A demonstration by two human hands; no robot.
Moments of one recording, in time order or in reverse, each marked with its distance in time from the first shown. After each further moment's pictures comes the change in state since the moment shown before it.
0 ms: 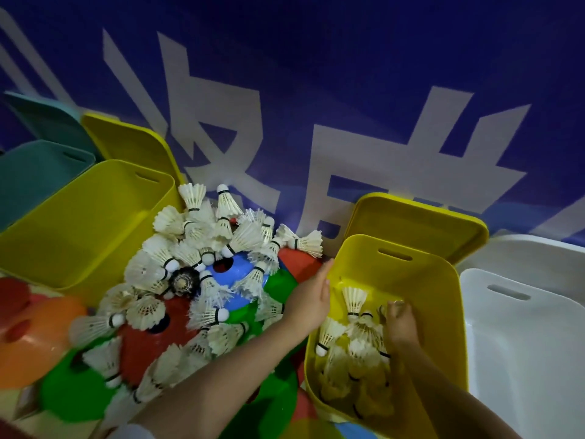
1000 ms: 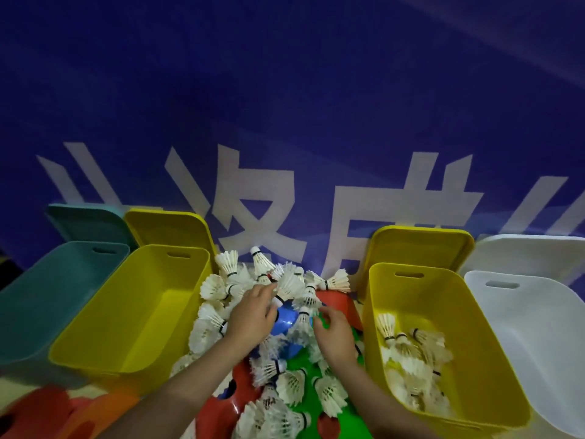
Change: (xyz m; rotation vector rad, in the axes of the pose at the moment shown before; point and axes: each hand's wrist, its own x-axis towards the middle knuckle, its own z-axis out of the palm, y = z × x) left_hand -0.017 -0.096 -0.209 0.451 0.064 0.228; right_hand -0.201 -0.188 0.109 0.139 0.023 -0.366
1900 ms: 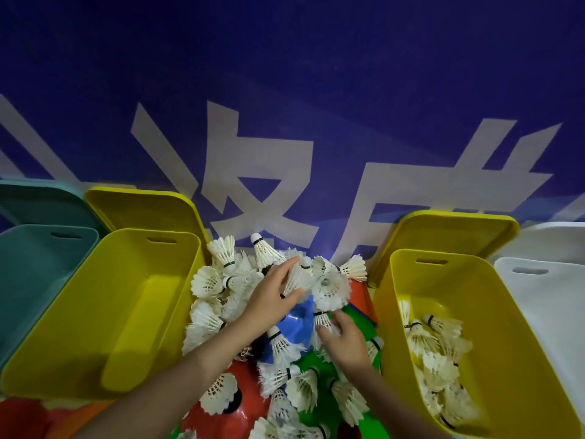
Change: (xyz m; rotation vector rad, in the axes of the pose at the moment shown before) left_hand 0.060 -0.027 0.033 -0.588 -0.124 0.057; right_hand 0.019 0.025 0.034 0.039 -0.149 0.221
